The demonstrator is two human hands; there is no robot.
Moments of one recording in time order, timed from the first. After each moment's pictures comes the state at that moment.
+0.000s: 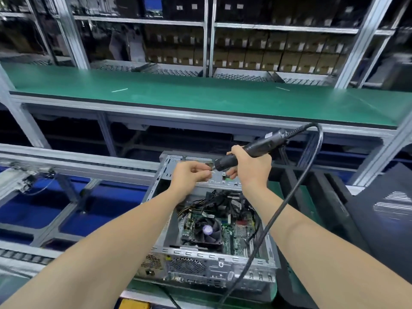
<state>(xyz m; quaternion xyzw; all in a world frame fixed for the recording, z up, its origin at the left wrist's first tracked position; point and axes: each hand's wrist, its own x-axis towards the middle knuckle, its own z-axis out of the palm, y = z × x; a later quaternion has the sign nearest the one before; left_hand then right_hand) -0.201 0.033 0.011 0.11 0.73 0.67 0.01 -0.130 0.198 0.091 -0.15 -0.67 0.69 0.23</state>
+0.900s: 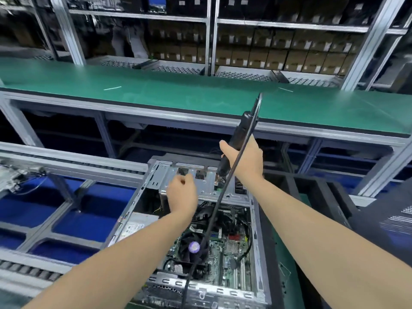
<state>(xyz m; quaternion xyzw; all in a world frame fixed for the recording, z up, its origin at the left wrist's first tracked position) -0.193 0.090 0.002 -0.21 0.77 0.59 -0.13 -0.212 0.245 0.086 -0.08 -0.82 0.51 0.23</state>
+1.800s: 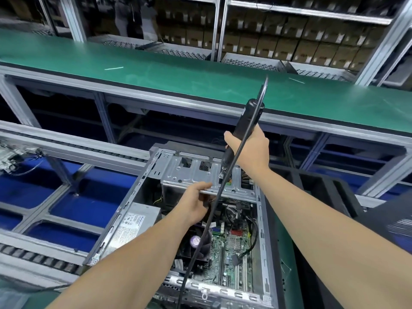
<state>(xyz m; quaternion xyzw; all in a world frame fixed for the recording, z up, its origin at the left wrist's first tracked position) -0.216 0.093 -0.065 -0.19 0.40 0.87 0.22 -0.224 0.237 0.085 -0.05 -0.83 0.50 0.22</state>
